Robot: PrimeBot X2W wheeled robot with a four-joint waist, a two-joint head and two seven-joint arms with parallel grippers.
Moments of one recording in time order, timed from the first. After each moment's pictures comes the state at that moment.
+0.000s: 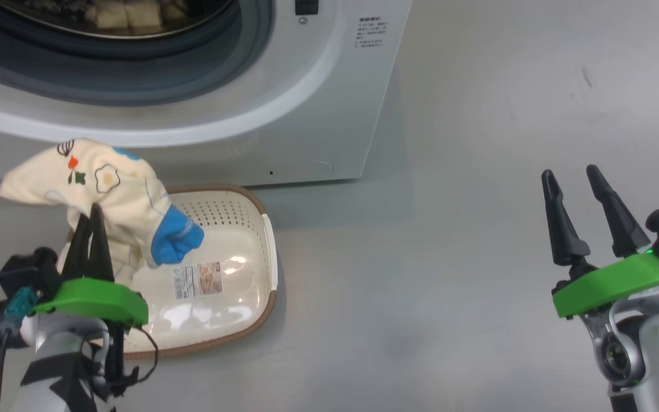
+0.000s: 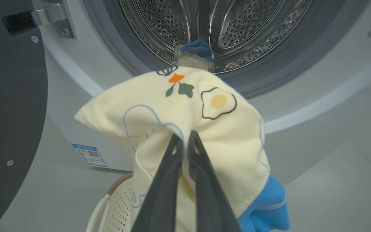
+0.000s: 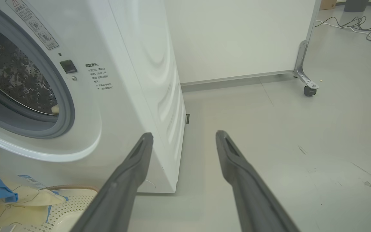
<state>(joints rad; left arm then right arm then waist) -0.40 0.18 -0.10 0.50 -0.35 0.02 -0.25 -0.14 -0.09 -0.02 0.01 0.29 0.13 -0.07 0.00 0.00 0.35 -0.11</state>
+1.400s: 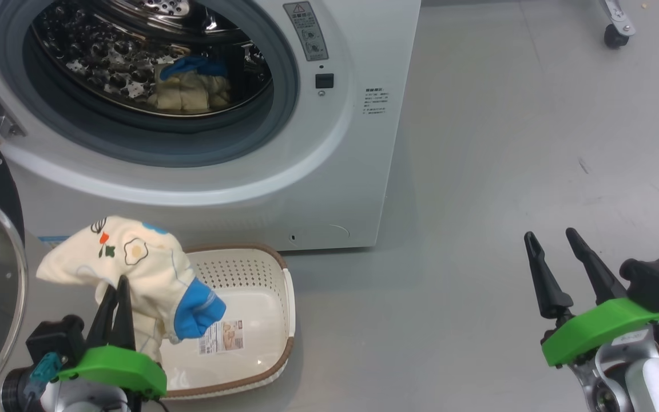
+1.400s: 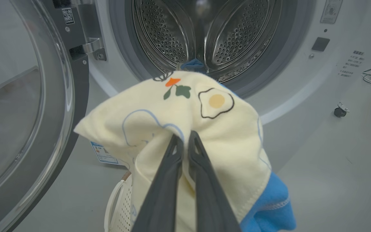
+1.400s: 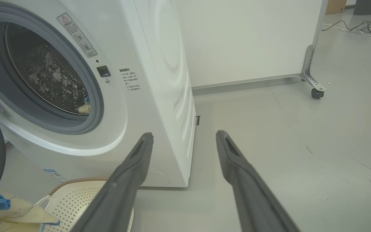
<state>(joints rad) -0.14 0.18 -0.13 0.32 -0.35 0.06 -0.18 -0.02 -0.11 0.03 0.05 0.32 0.13 -0.04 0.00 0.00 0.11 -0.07</state>
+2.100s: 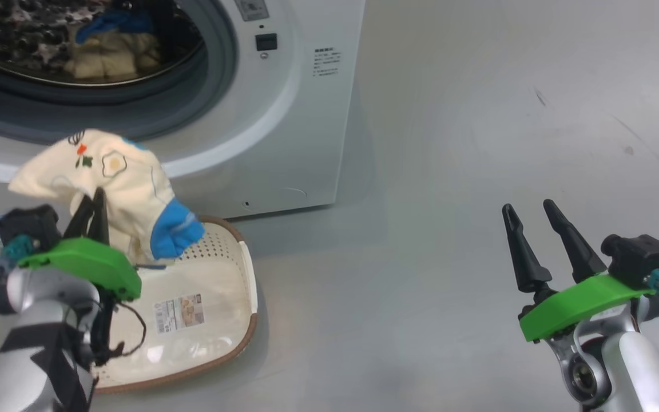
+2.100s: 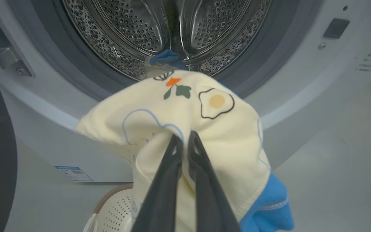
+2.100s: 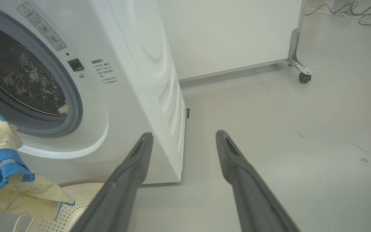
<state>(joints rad) -0.41 0.24 -0.16 0.40 -0.37 0.04 0.00 -0.11 -0.09 0.09 0.09 0.34 0.13 -0.09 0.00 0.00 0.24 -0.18</state>
